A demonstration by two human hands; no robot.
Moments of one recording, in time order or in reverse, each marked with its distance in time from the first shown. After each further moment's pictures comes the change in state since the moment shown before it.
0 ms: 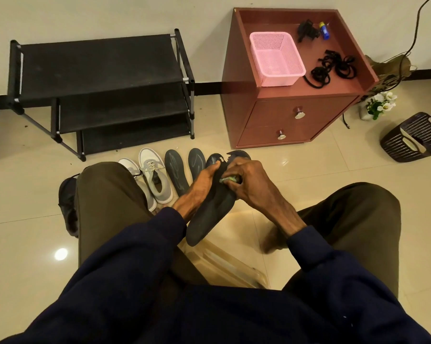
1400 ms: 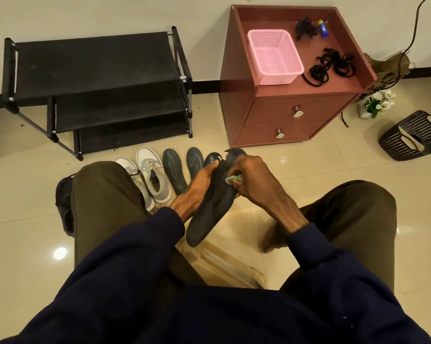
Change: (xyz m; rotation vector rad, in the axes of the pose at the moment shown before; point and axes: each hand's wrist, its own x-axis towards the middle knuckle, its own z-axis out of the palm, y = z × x) left_hand 0.007 -0.005 -0.004 0.080 0.061 0.005; right_hand 0.002 0.004 -0.010 -0.071 -0.052 0.123
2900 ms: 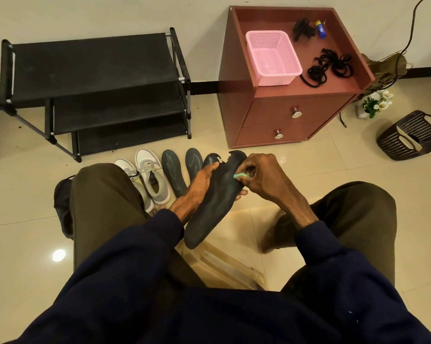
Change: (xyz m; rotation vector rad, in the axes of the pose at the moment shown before) left_hand -0.017 0.007 0.008 -0.153 -0.166 -0.080; right_hand 0.000 0.024 -0.013 0.080 0.040 0.059
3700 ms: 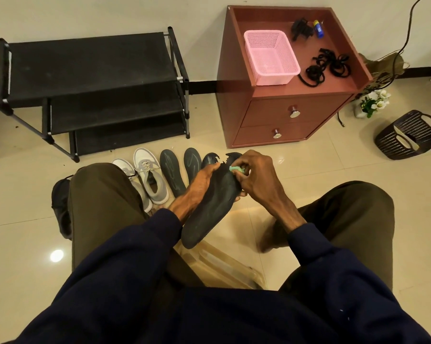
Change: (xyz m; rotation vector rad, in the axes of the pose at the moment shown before) left_hand 0.000 0.002 0.004 0.101 0.092 0.046; right_hand -0.001 -0.005 0.018 0.050 0.184 -0.014
